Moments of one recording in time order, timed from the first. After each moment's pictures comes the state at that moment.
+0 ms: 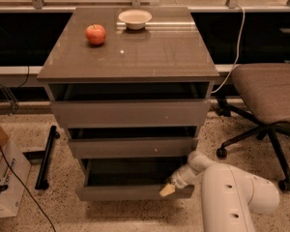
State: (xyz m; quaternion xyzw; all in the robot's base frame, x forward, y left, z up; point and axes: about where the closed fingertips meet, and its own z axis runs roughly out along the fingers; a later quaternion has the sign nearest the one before) arm 0.581 -0.131 0.166 -0.43 0.85 0.31 0.09
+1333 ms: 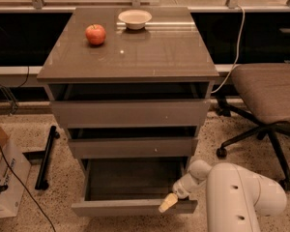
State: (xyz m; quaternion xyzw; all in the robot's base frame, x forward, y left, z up) arm 0.537 -0.133 0.161 -0.39 0.86 0.32 0.05
